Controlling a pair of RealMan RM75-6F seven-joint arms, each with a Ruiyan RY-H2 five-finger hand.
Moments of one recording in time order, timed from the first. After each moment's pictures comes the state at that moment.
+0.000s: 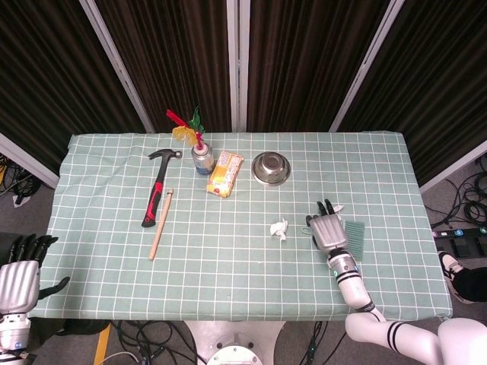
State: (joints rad) left arm -0.01 -1.30 -0.04 -1.49 1.46 1.54 0.06; right arm 0.58 -1.74 0.14 -1.18 -1.10 1.00 -0.59
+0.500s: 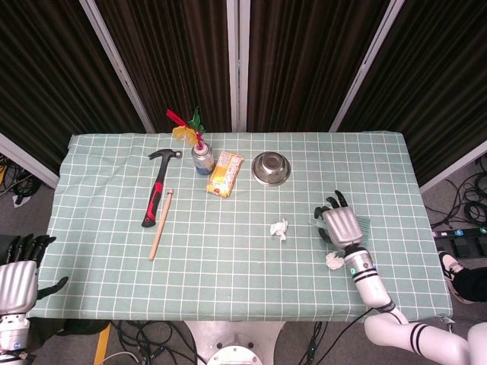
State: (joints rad) left arm 0.00 -1.30 -0.05 -1.50 1.45 1.55 0.07; right arm 0.54 -1.56 0.14 -1.31 -1.26 1.08 -0.31
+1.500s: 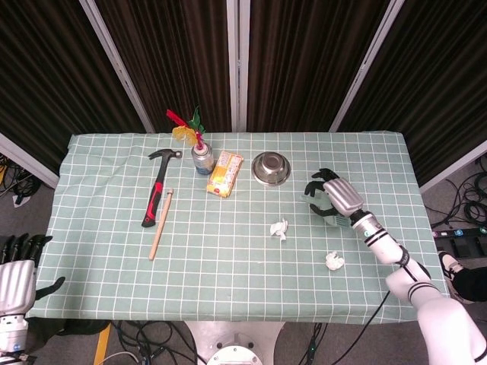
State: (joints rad) left arm 0.01 -1.24 -0.05 -1.65 1.42 1.56 0.22; right arm 0.75 -1.77 0.01 -0.44 -1.69 1.10 0.93
